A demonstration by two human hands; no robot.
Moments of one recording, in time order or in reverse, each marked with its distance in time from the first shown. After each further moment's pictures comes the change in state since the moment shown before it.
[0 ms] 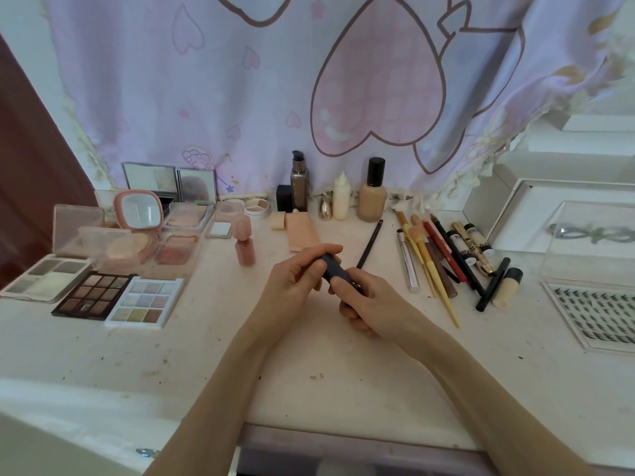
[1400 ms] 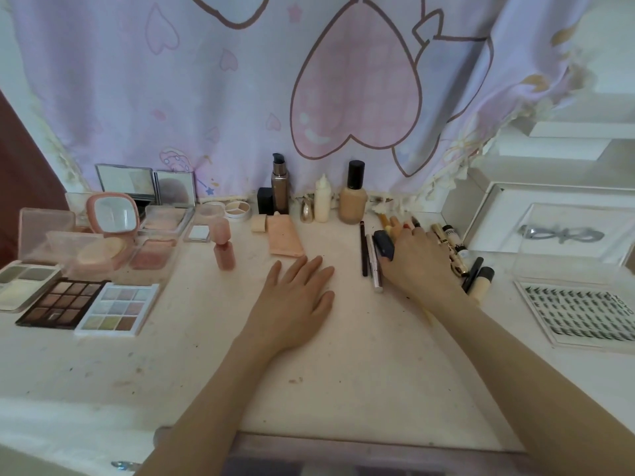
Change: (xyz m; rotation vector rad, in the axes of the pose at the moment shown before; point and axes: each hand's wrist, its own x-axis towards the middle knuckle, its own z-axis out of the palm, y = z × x) left_hand 0.009 -0.028 0.022 1.086 -0.301 -0.068; right_hand 0.031 0.008 -0.074 -1.113 0.554 0.211
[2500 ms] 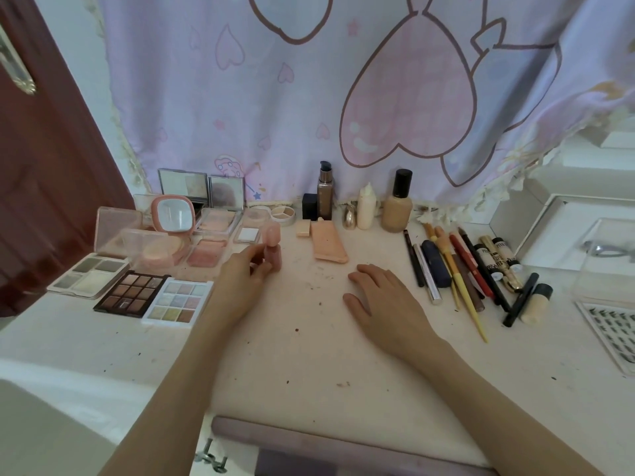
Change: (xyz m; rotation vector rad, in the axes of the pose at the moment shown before) left_hand -0.020 -0.110 -0.036 -0.512 0.369 -0.389; right_hand -0.045 -0.059 0.048 0.275 -0.012 -0.525
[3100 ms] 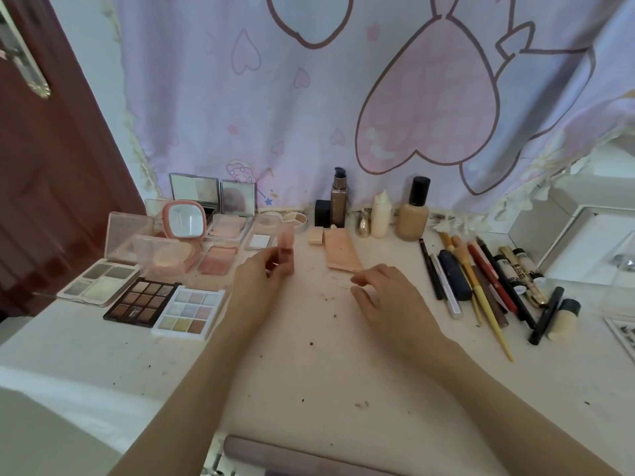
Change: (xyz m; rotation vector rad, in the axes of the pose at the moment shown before) left_hand 0.004 0.011 0.004 -0.067 0.091 -0.036; right_hand 0.020 -0.016 -0.009 0.177 0.117 -0.001
